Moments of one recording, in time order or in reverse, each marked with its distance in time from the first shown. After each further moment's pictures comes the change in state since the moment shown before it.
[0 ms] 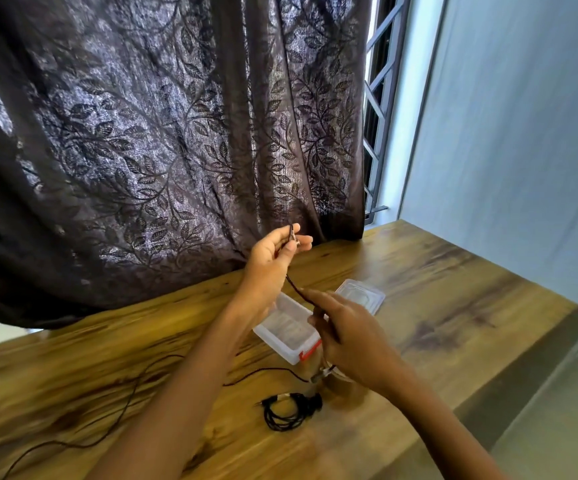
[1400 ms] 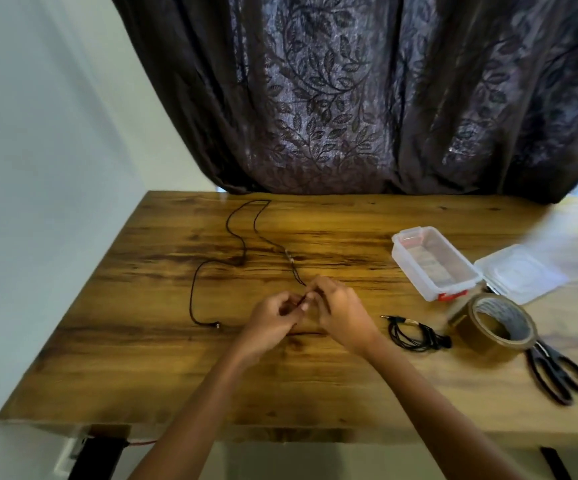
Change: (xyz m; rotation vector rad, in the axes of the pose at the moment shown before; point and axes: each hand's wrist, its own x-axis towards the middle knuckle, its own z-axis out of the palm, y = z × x) left_hand -0.209 -0.098 -0.157 0.309 0.290 -0.565; right_hand -0.015 -0.083 0.196 0.327 -0.407 -0.203
